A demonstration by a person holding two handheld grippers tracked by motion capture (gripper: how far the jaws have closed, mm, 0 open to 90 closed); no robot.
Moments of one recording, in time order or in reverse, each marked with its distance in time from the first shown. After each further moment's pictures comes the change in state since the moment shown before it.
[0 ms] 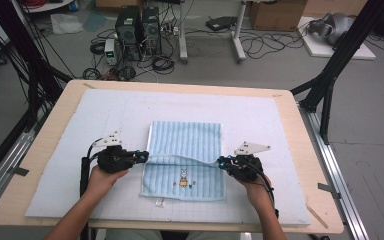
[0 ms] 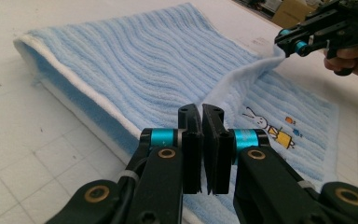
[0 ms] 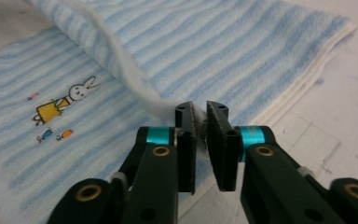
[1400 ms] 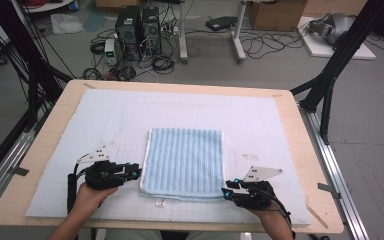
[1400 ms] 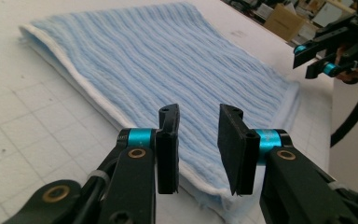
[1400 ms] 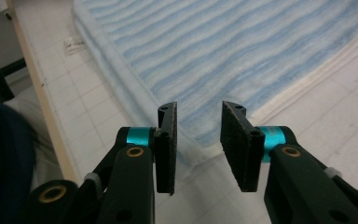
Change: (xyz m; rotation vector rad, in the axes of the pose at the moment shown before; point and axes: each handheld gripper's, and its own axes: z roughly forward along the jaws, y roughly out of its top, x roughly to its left) left arm -0.023 -0.025 -0.033 -0.022 -0.008 -0.056; right arm 0.037 -0.034 -0.050 0.057 0.126 -0.025
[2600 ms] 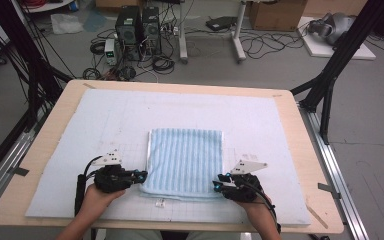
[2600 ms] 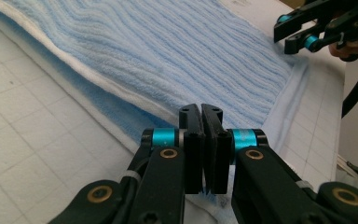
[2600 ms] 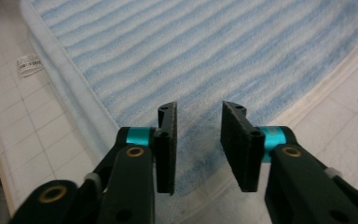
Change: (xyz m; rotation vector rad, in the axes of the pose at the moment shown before) left arm -0.014 -0.004 0.019 0.112 -0.007 0.032; right arm -0.002 0.011 0.036 0.034 -0.061 0.028
